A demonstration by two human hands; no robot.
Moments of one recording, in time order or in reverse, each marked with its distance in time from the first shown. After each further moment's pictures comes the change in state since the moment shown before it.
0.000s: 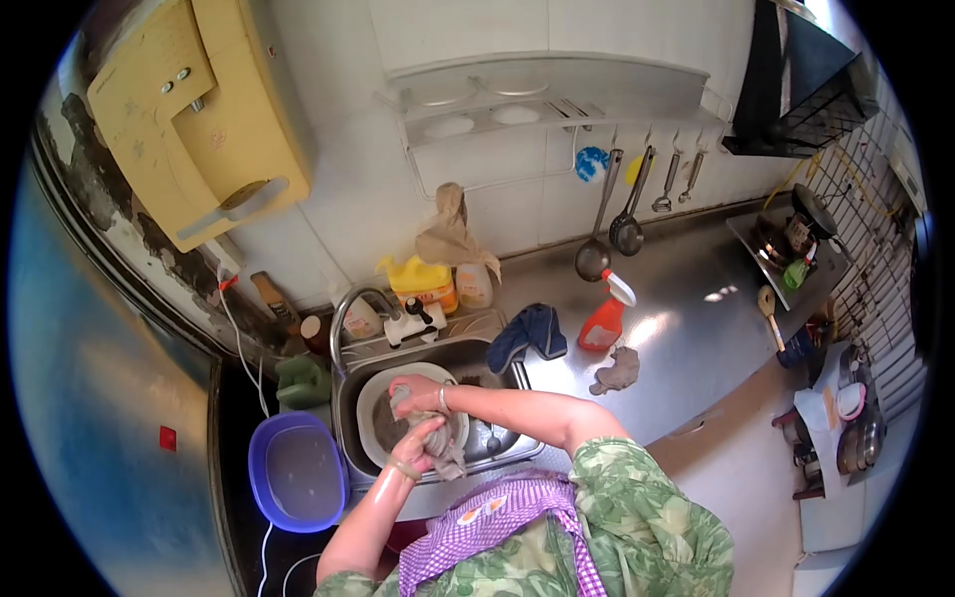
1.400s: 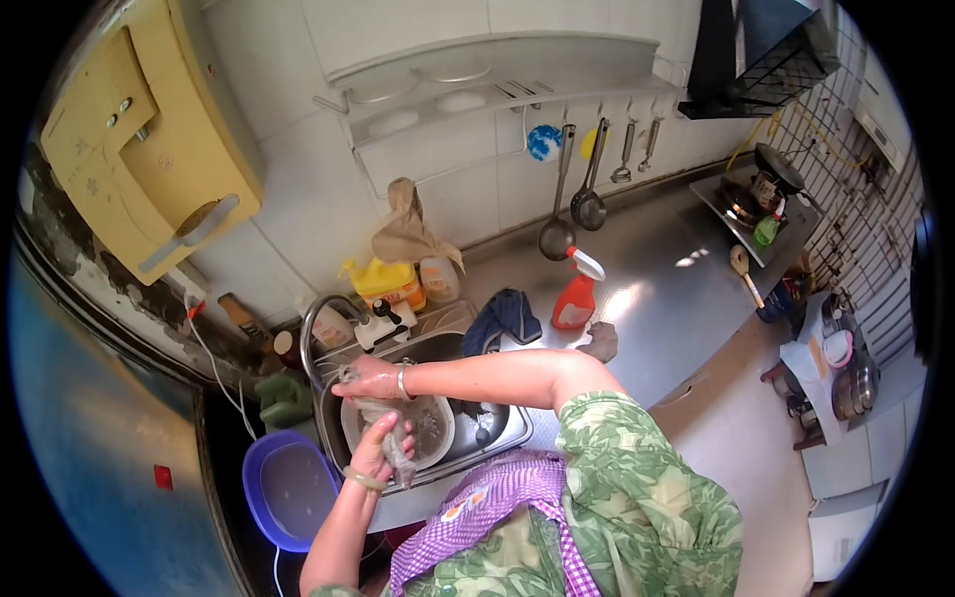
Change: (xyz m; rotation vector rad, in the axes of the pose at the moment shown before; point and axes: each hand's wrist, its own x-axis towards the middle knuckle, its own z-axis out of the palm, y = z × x) left_hand -0.030 0.050 0.006 0.082 -0.050 0.008; right_hand 0.002 -0.110 -0.025 0.079 0.000 0.009
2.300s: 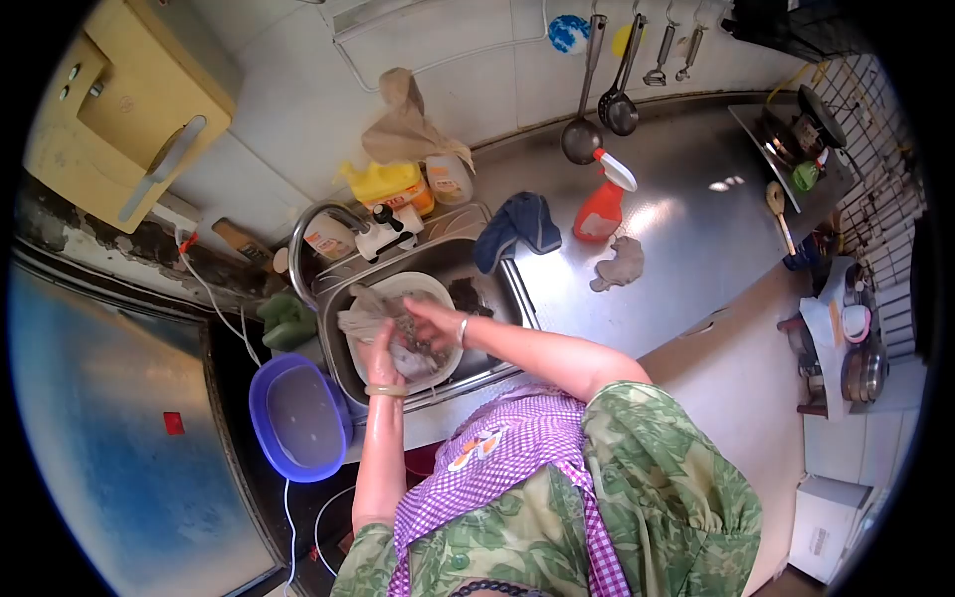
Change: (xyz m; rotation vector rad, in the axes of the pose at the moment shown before) left_hand 0.084 -0.045 -0.041 0.058 0.501 0.535; right_hand -0.046 0.165 0.006 0.641 -0.036 0.423
